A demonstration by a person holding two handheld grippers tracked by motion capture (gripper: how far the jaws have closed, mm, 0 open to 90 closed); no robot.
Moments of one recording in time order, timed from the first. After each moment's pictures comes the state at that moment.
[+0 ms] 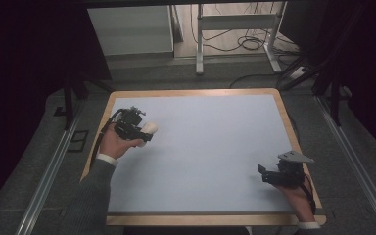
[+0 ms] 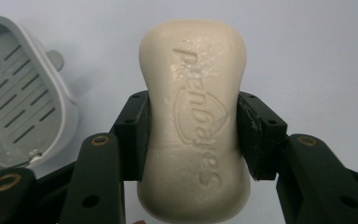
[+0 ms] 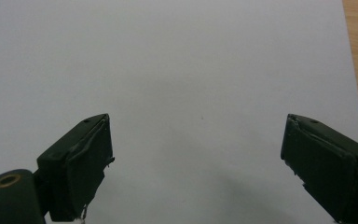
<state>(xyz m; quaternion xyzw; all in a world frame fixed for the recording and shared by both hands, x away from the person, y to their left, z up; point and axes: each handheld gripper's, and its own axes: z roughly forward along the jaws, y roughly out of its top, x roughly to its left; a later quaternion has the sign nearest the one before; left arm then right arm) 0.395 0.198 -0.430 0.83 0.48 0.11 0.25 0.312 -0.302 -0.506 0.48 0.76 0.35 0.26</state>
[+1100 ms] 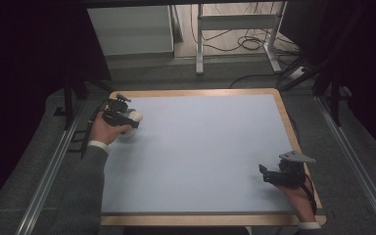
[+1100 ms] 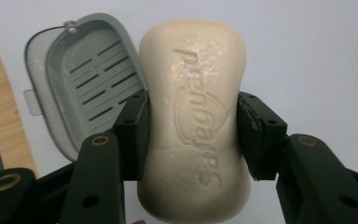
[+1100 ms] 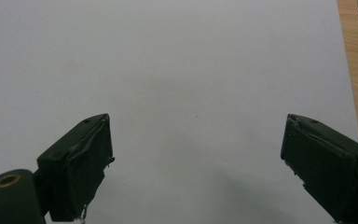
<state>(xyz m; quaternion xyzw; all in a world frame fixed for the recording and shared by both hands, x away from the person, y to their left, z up) 0.434 0.243 -0.432 0.79 0.55 0.12 0.23 0.313 -0.305 -0.506 0.48 0.76 0.35 0.26</state>
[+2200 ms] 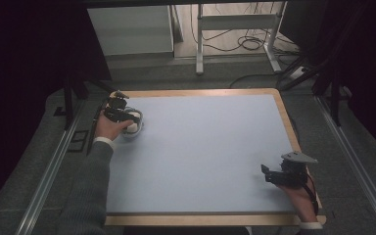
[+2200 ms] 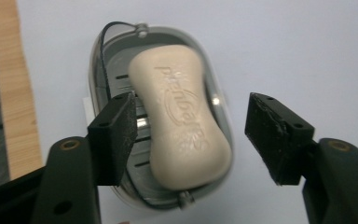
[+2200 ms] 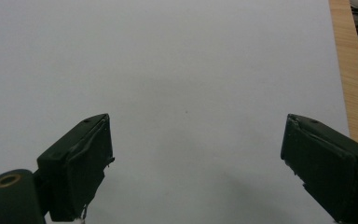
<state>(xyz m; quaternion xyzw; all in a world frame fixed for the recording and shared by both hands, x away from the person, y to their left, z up) 0.456 0.248 -0.450 0.76 0.58 0.14 0.25 0.312 -0.311 -0.507 0.49 0.75 0.35 0.27</state>
